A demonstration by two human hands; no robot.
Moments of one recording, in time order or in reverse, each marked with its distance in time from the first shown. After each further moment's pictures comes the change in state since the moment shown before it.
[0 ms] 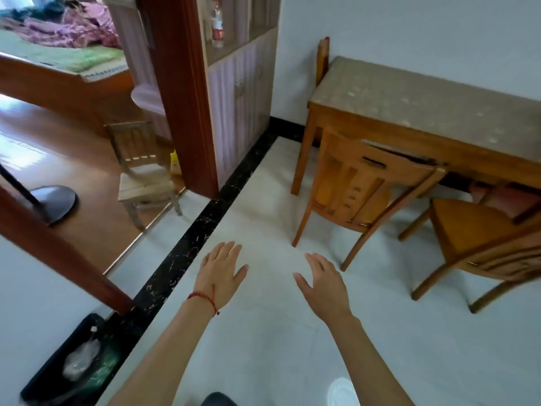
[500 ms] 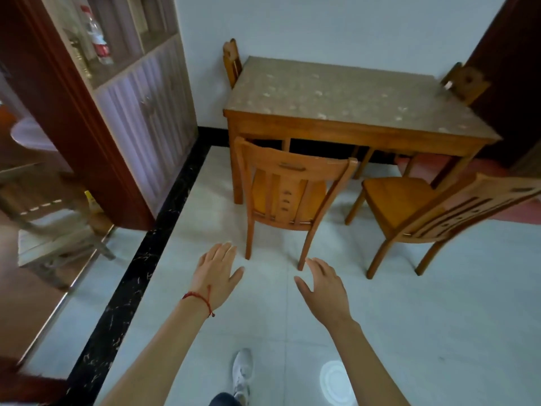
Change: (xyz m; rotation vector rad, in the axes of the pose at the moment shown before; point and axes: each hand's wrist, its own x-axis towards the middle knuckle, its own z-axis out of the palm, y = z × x) left_hand 0.123 0.136 0.034 0.054 -0.096 0.294; right_hand 0.030 0.136 -0.062 0.037 0.122 0.262
